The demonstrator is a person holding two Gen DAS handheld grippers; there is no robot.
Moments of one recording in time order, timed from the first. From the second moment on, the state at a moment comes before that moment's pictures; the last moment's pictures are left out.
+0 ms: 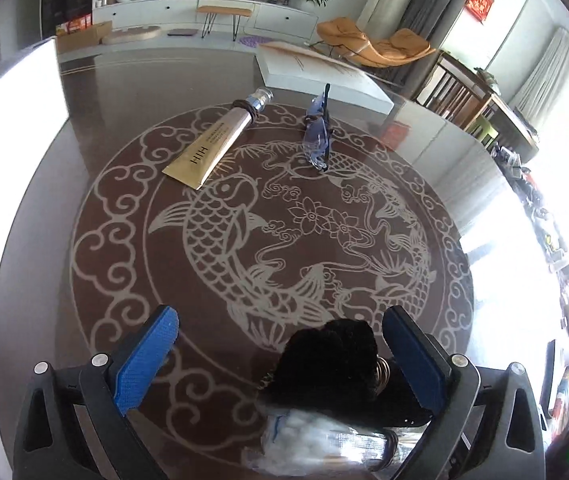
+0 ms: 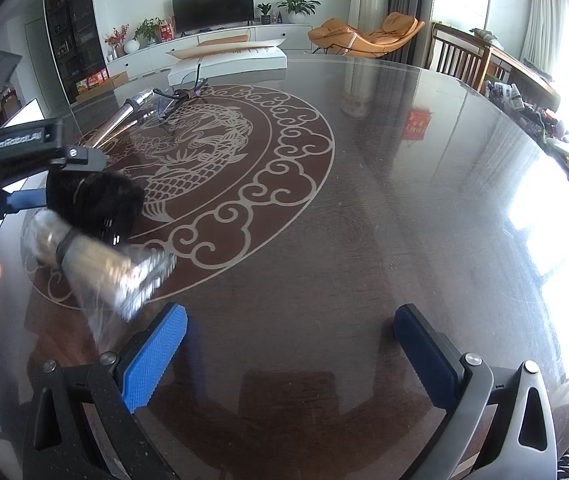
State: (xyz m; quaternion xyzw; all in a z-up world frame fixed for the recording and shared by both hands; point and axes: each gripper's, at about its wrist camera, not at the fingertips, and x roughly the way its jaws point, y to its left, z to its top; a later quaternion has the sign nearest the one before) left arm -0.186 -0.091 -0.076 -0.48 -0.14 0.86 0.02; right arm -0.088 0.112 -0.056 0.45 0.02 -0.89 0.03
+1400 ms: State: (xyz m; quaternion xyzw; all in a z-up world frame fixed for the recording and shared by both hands) left arm -0.024 -0.107 -0.061 -0.46 -0.08 0.88 0.04; right arm -0.067 0.109 -0.066 0.45 0.00 -0.89 0.06
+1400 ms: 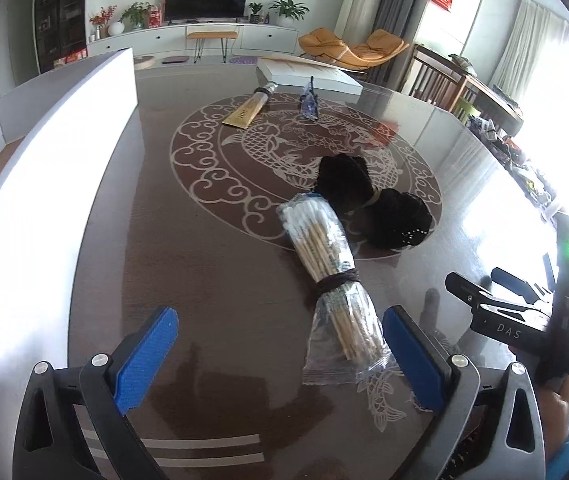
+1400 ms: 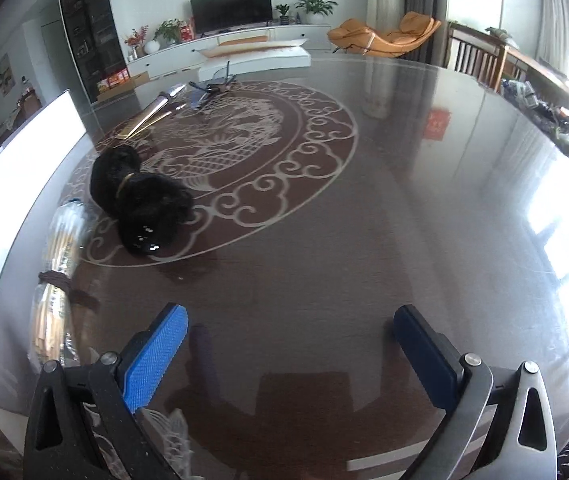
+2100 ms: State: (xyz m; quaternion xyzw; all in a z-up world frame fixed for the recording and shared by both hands) left arm -0.070 -0.056 -0.093 -0.49 0.01 0.87 0.01; right arm -0.054 0.103 -0.066 0.45 0.03 -0.89 0.05
